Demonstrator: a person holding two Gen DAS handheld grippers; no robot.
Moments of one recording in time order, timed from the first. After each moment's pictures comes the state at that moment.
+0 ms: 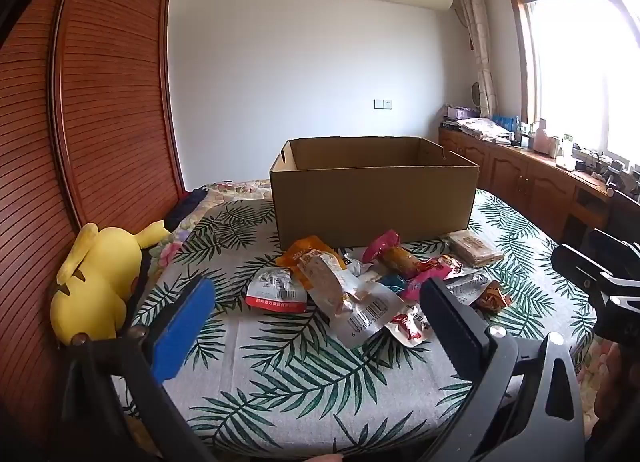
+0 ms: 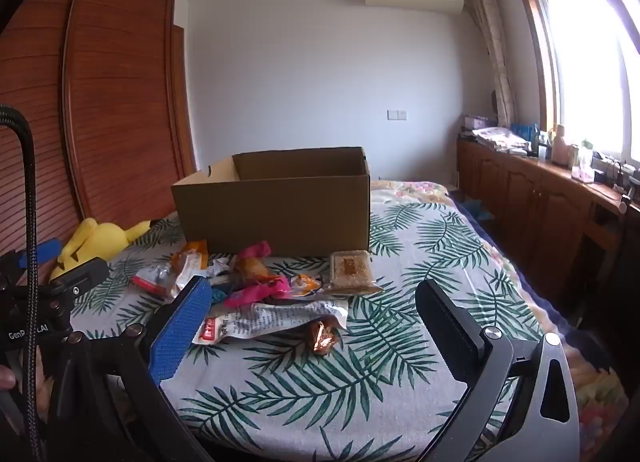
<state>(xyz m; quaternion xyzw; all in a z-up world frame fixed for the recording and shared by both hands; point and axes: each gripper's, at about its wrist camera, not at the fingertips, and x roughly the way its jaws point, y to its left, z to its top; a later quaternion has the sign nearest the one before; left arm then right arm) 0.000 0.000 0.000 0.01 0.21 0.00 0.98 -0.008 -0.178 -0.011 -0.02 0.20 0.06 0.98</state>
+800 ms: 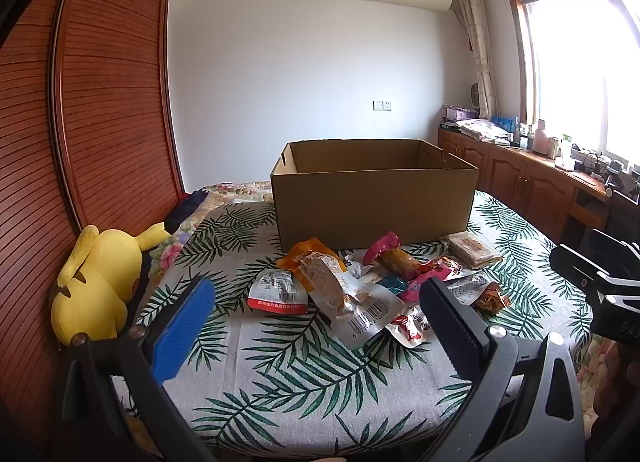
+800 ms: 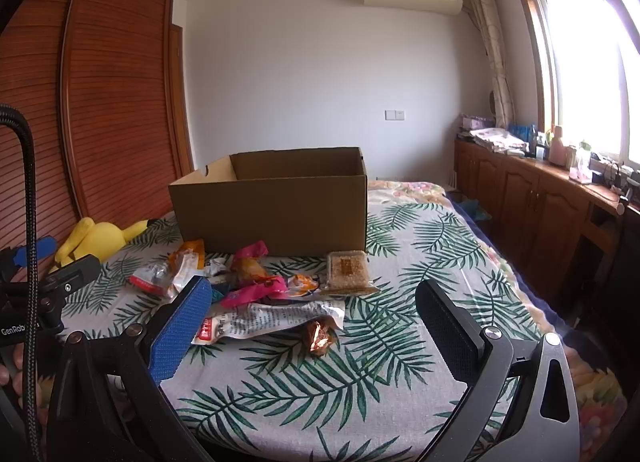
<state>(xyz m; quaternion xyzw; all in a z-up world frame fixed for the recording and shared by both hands) -0.002 0.003 0.002 0.02 0.21 -0.01 0.98 -0.009 -0.179 -0.009 -0.02 0.20 0.05 0.98</state>
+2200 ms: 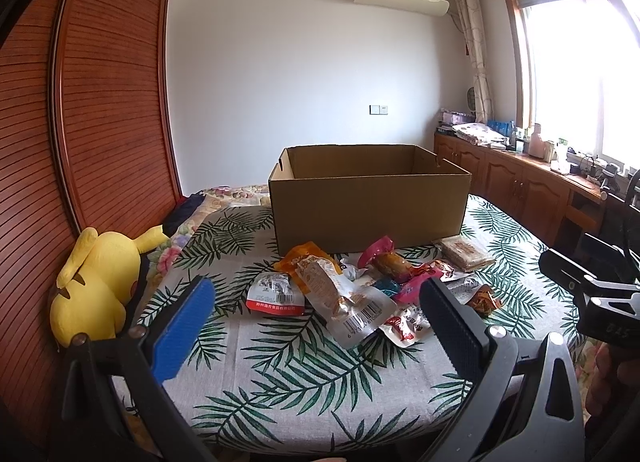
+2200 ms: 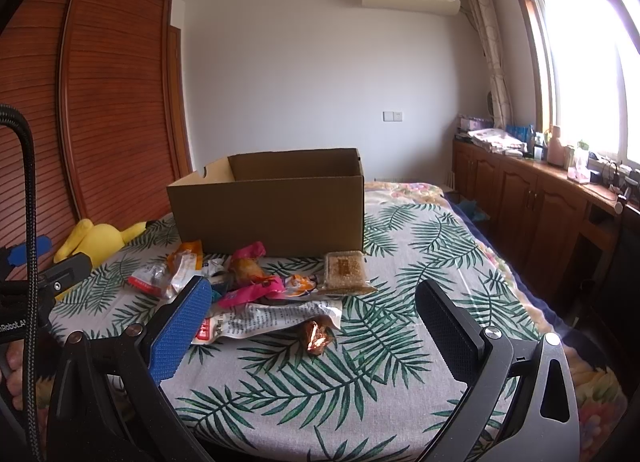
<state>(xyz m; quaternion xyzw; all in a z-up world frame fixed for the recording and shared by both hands) -0.011 0.001 0.010 0.01 0.20 -0.01 0.98 -0.010 -0.179 -0.009 -0.02 0.20 0.05 0.98</state>
